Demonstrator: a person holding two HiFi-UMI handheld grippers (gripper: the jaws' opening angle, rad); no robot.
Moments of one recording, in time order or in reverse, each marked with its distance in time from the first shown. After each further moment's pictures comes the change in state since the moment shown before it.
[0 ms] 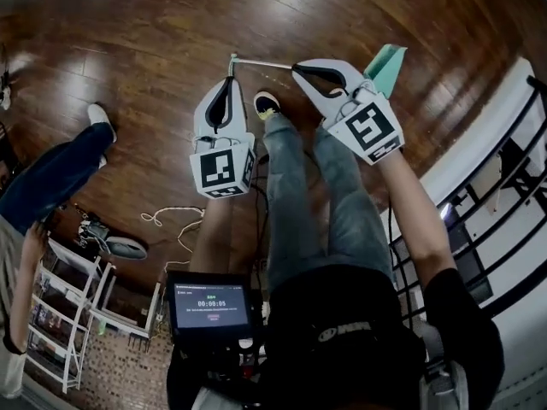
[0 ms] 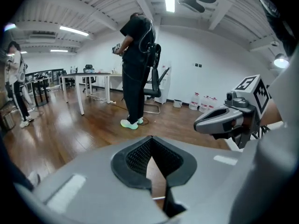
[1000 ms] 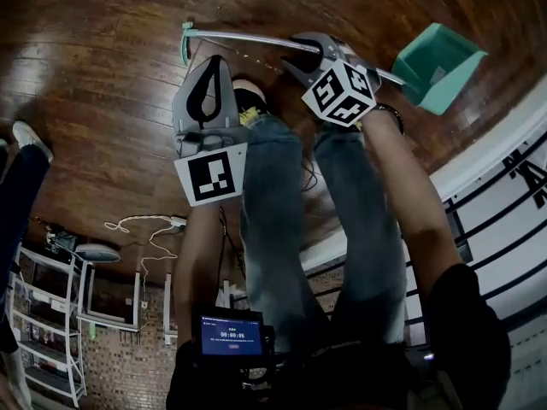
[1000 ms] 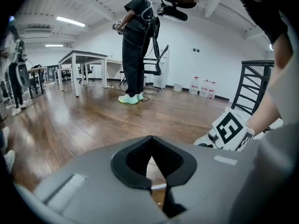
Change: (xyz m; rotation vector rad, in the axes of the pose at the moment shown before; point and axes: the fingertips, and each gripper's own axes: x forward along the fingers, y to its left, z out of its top) left arm 0.148 0.047 -0.251 0.051 0.054 -0.015; right arm 0.204 -0.044 -0.397 -0.172 0.527 0.135
